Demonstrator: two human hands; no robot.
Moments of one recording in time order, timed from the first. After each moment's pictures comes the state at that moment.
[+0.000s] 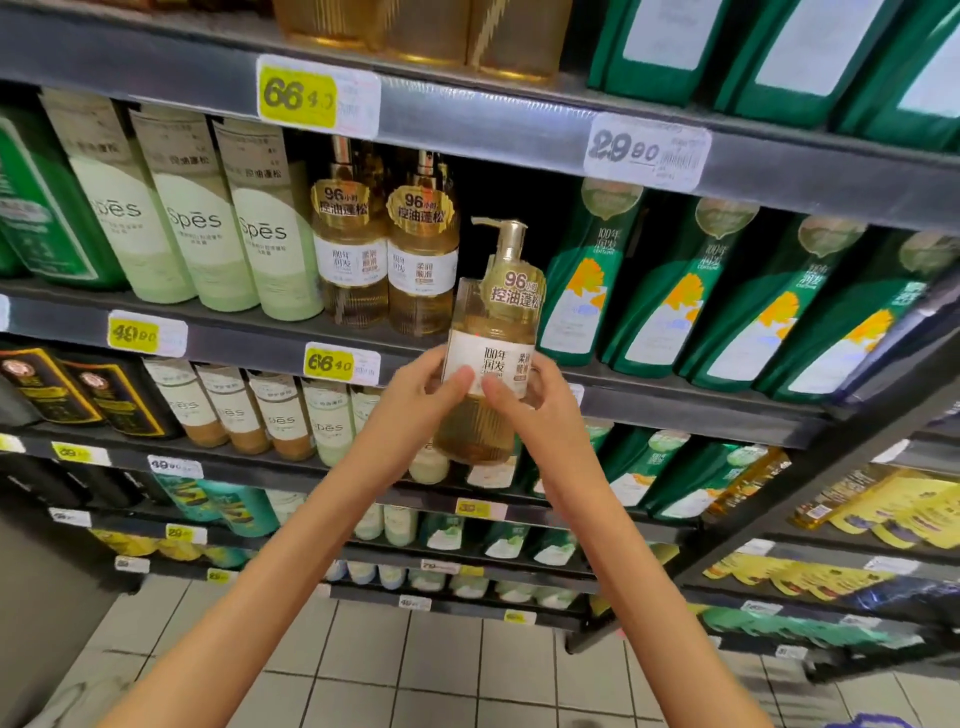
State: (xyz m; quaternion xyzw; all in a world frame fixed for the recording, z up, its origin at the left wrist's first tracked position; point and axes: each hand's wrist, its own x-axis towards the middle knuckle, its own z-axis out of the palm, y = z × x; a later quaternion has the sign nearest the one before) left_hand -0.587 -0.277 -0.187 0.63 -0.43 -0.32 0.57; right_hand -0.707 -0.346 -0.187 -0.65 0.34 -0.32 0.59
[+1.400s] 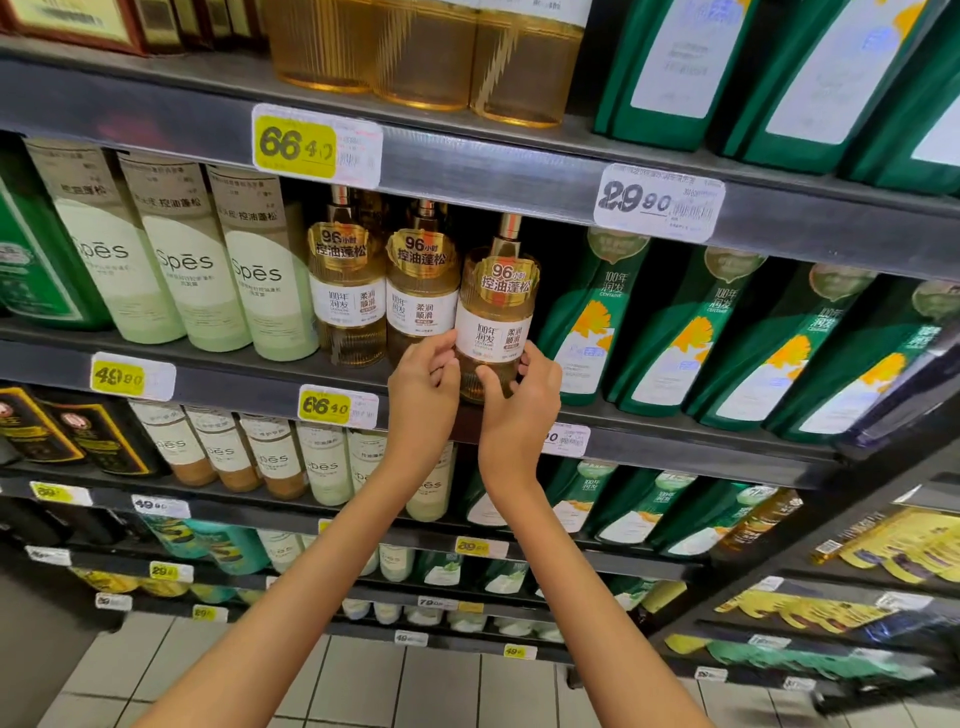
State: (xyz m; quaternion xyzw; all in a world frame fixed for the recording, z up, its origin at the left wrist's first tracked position) left_hand -0.559 -0.348 -0.204 0.67 -0.36 -0.11 0.64; right_hand -0.630 -0.383 -0.214 -0.67 0.43 -0.52 0.31
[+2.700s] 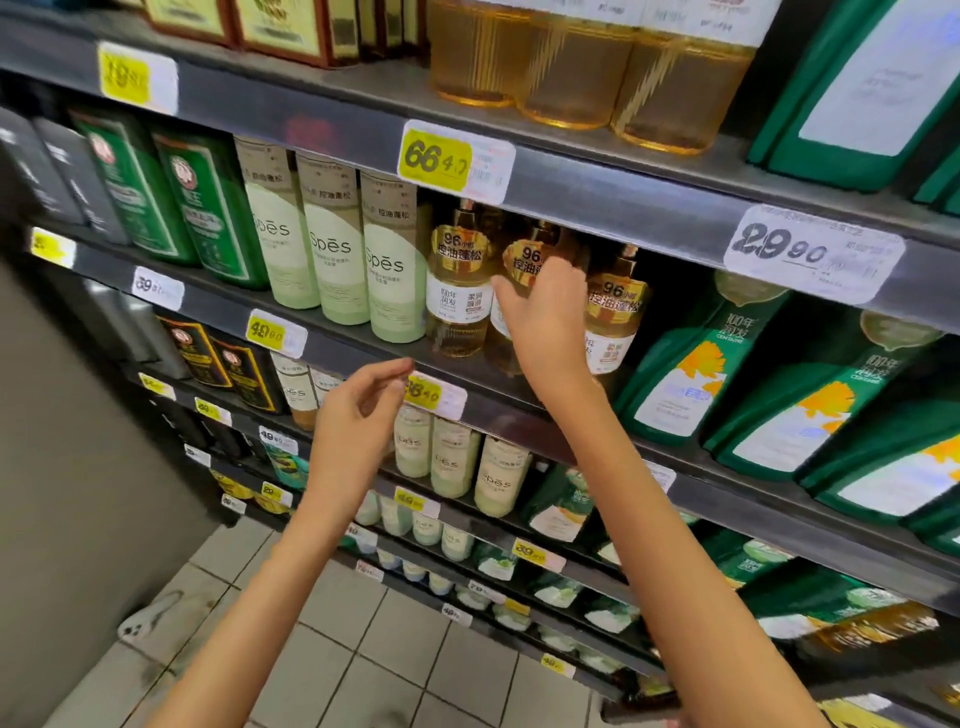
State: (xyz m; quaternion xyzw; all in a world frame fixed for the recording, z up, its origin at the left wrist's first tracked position) left_hand -0.528 -0.232 -0.187 0.70 -0.24 -0.08 0.66; right_hand -0.565 -0.399 -0.119 -0.84 0.34 -0.33 0.26
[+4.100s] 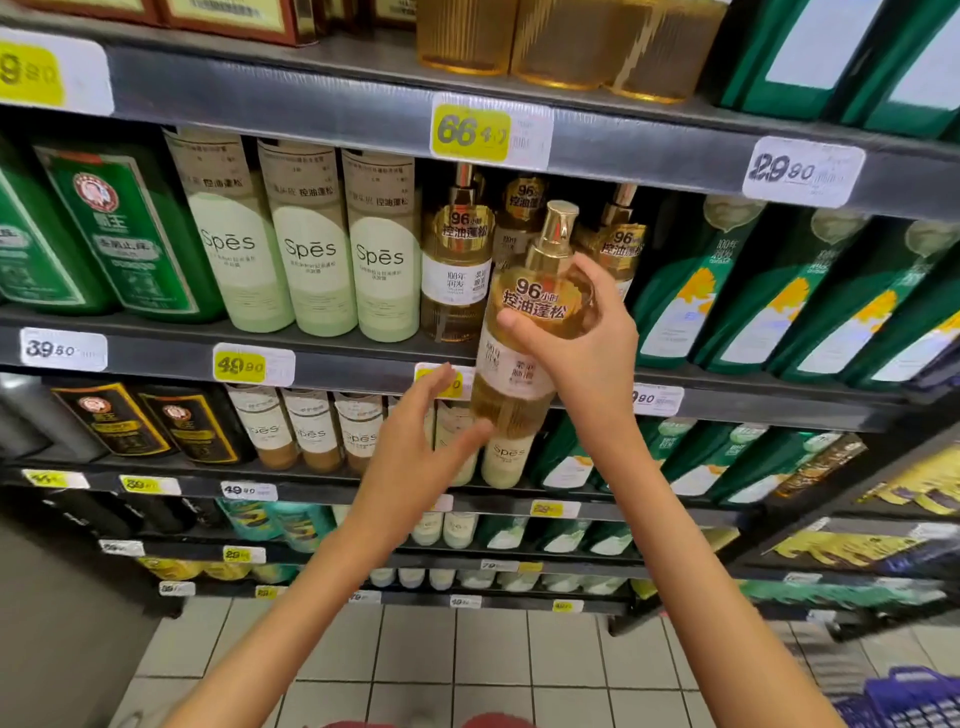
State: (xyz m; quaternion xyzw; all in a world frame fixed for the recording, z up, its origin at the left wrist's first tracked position) left_hand -0.490 -0.198 -0.213 0.66 -0.44 -0.26 0.55; right_hand -0.596 -0.310 -0.150 -0.69 0.33 -0.51 0.40
